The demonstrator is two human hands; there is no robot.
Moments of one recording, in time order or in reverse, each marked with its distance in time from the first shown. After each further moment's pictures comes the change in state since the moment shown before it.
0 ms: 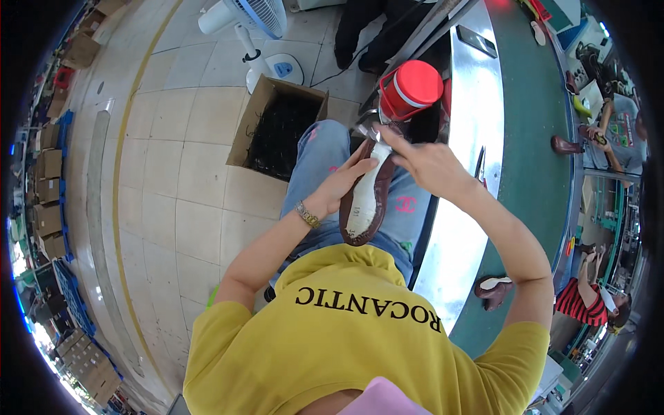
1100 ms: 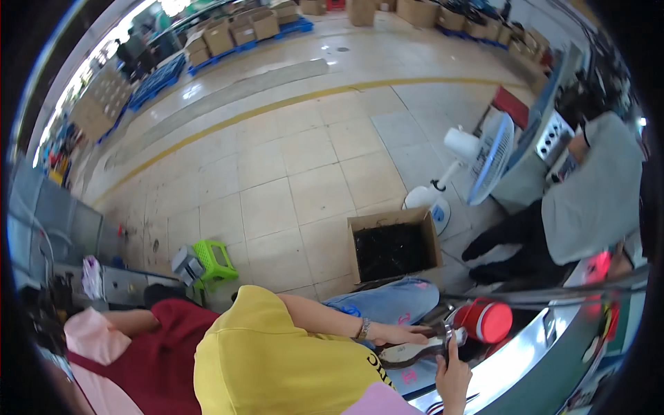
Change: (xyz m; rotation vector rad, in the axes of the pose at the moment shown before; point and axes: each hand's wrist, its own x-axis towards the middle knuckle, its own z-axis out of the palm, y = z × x) left_hand -0.022 -0.050 -0.015 0.051 0.026 0.126; right_hand -0.010 -0.026 -0.003 0.054 -0.149 -0.022
